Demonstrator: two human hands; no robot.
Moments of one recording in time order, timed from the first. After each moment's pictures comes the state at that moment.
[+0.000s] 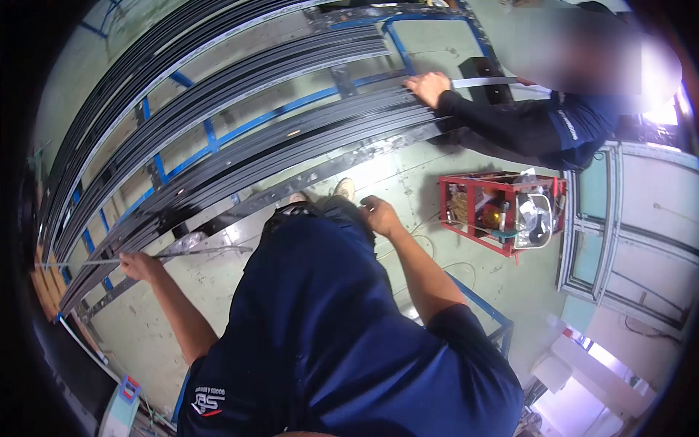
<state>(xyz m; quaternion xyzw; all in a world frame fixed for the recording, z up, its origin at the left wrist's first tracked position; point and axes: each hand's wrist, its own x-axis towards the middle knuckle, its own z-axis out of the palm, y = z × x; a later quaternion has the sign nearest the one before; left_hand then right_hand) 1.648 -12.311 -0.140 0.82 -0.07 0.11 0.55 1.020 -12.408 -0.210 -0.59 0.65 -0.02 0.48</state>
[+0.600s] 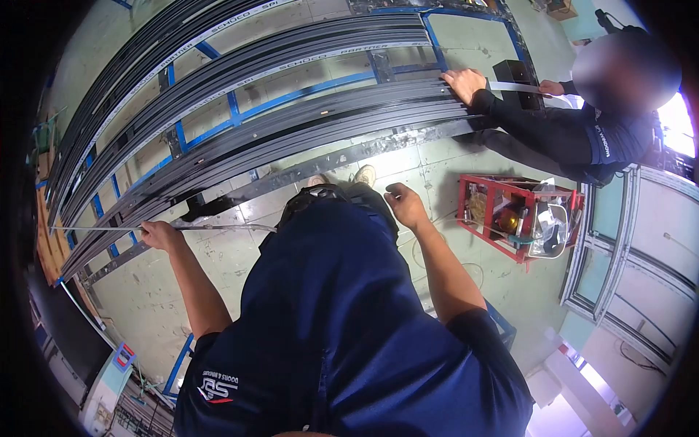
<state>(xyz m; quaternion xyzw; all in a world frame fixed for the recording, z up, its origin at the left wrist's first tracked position) 1.632 -12.308 -0.169 0.81 -0.03 0.12 0.57 1.031 -12.416 -0.179 -0.59 0.64 -0.01 0.49</state>
